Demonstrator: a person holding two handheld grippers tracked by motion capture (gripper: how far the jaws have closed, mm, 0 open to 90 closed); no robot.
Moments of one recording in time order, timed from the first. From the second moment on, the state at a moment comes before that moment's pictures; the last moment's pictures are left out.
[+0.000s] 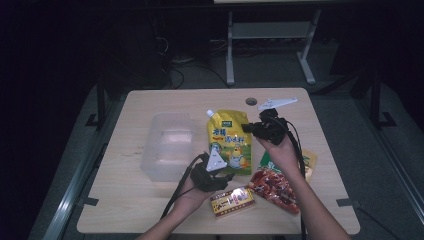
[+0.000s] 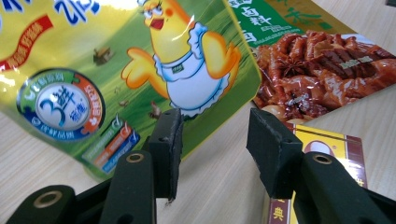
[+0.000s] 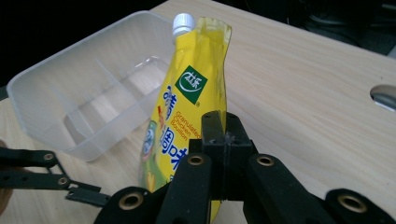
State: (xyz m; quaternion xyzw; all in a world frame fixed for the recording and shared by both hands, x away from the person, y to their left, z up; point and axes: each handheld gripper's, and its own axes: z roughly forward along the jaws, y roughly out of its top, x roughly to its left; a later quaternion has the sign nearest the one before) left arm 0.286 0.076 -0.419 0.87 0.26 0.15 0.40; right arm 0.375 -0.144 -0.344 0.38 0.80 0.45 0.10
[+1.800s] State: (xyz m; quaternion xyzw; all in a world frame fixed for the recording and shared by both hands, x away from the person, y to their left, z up) left arm 0.278 0.082 -0.424 0.86 0.27 0.14 0.40; right arm 0.338 -0.146 -0.372 0.34 0.82 0.46 0.10
